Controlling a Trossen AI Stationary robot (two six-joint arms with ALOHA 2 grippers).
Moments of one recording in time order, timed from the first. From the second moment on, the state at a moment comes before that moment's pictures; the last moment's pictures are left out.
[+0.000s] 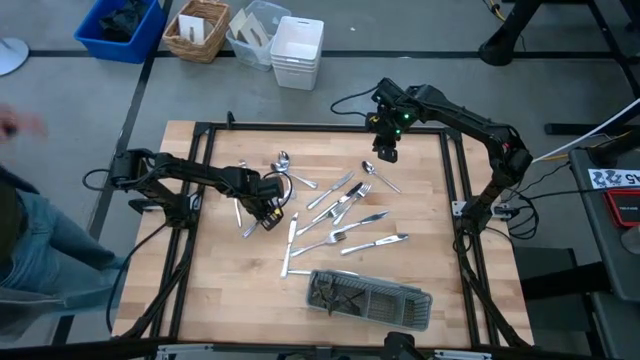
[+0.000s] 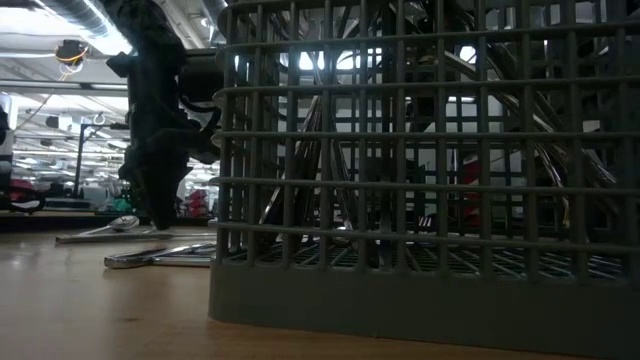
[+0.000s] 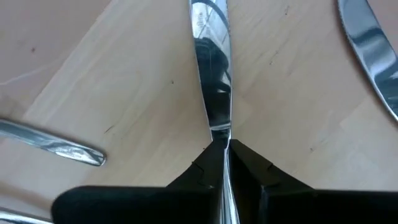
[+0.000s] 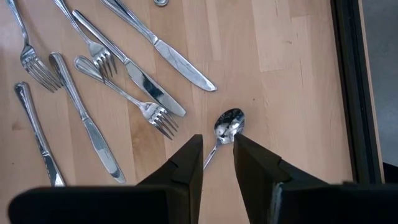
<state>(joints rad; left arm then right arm) 0.15 1.50 0.75 -0.64 0.00 -0.58 -0.68 1.69 1.56 -1.13 -0.31 -0.52</state>
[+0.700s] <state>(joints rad) 0.13 1.53 0.72 -0.57 -0.11 -0.54 -0.68 1.69 1.56 -1.13 -0.31 -0.52</state>
